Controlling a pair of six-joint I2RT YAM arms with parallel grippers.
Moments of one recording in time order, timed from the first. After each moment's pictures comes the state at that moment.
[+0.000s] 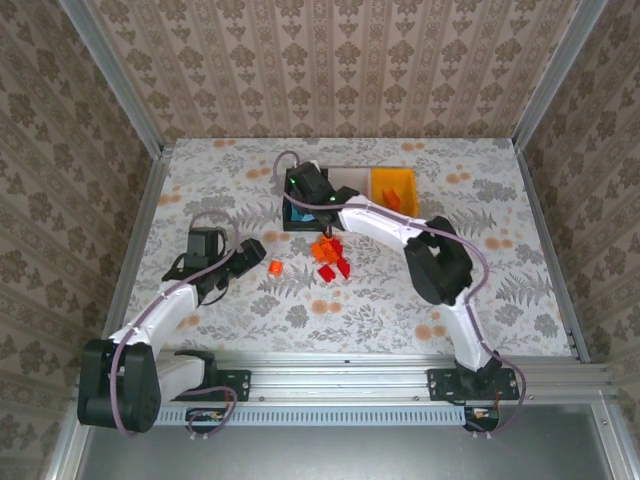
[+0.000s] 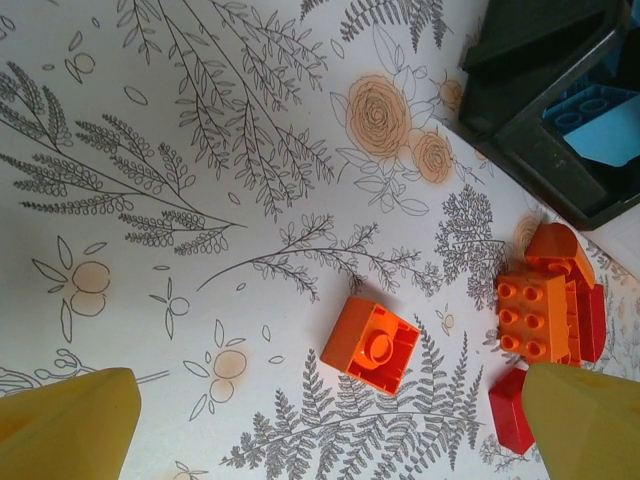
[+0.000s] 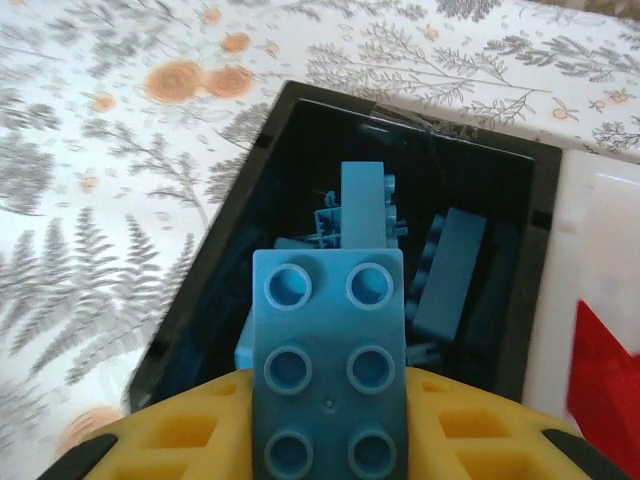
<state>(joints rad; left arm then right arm) -0.19 1.12 0.53 -0.26 0.28 -0.70 0.70 2.22 1.85 -0.36 0.33 0.31</state>
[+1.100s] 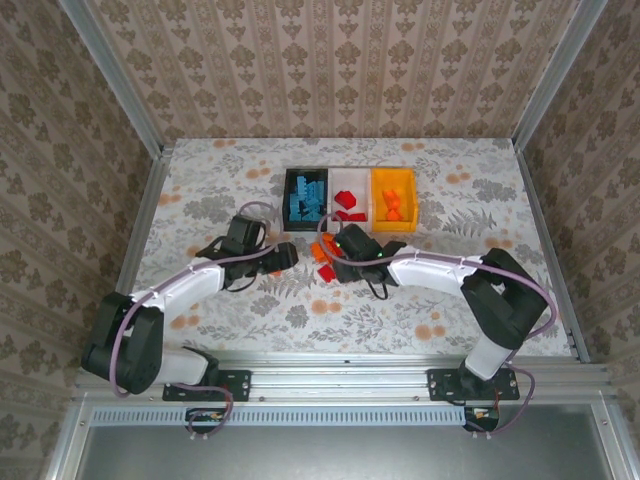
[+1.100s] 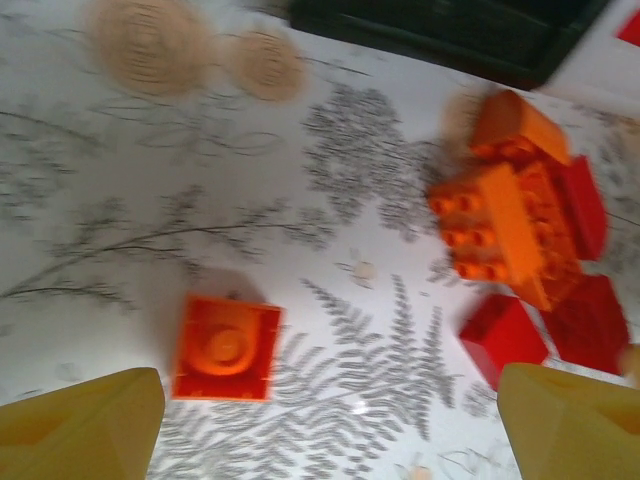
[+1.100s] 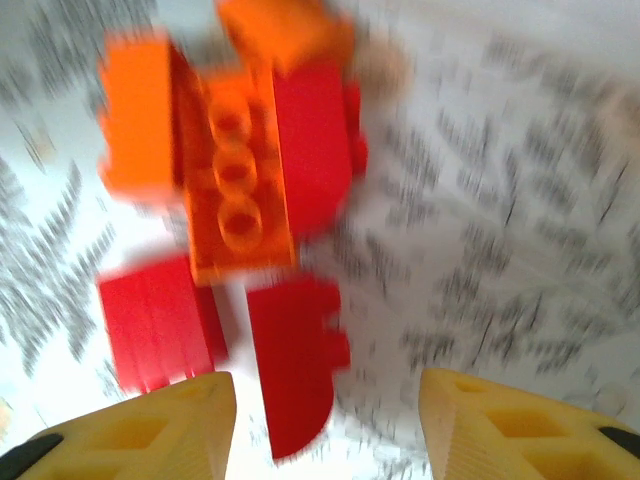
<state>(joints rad) -0.47 1.34 0.69 -0.26 0.21 -0.56 0.77 1.68 0.96 -0.32 0.18 0.40</state>
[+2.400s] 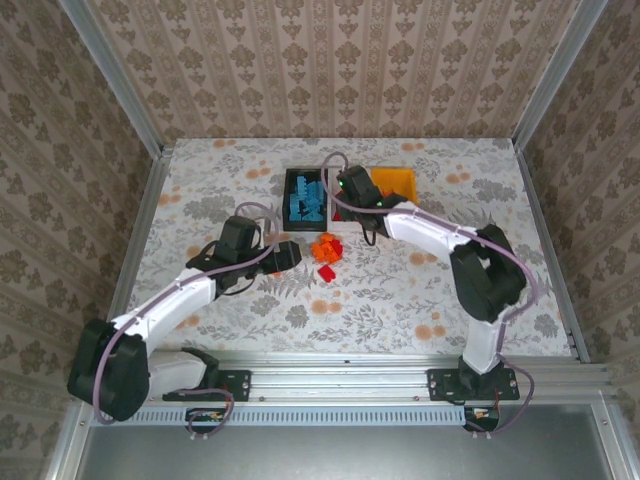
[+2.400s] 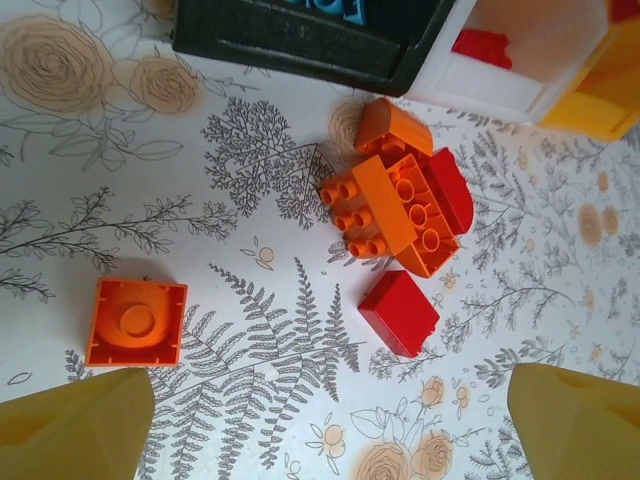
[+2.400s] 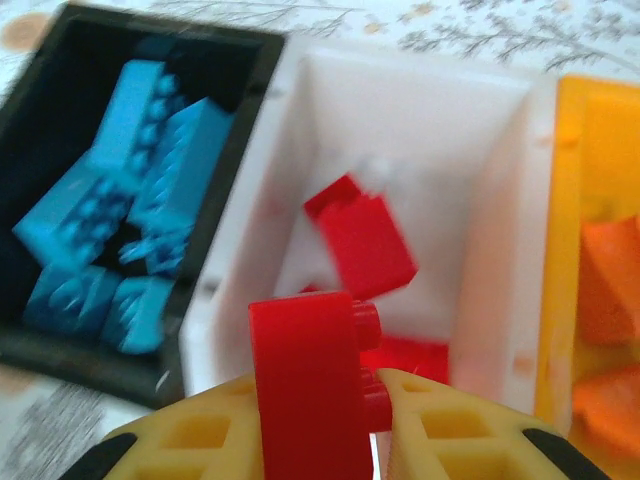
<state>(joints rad) -0.49 1.18 0.67 -0.28 0.25 -0.59 0.57 1.90 1.42 -0.30 0.28 0.31</state>
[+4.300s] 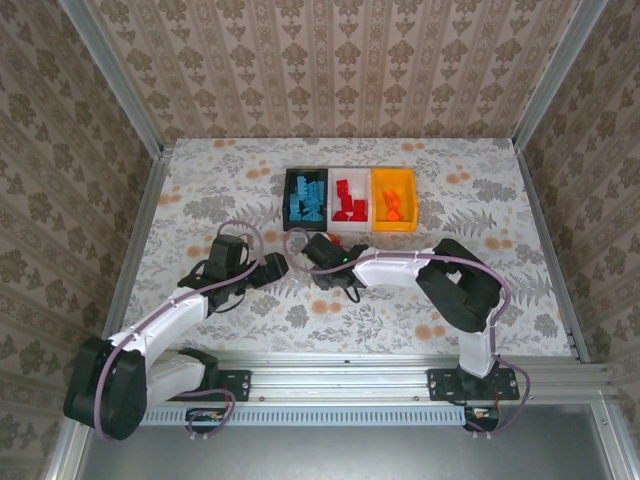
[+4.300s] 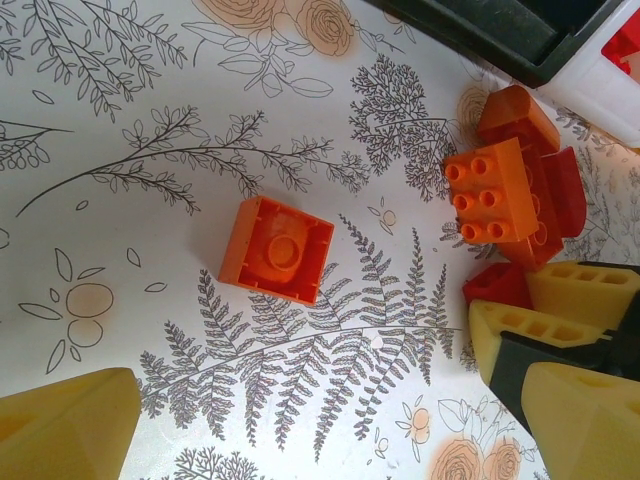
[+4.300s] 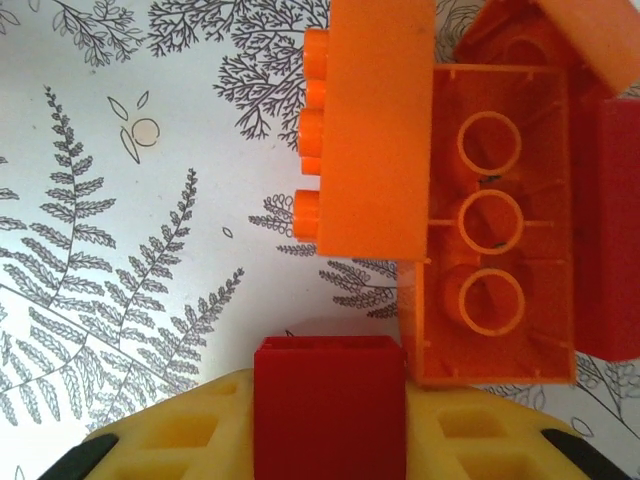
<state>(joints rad) -0.42 1.09 0.48 -0.23 0.22 -0.68 0.88 1.91 1.15 -0.31 0.24 0.35</state>
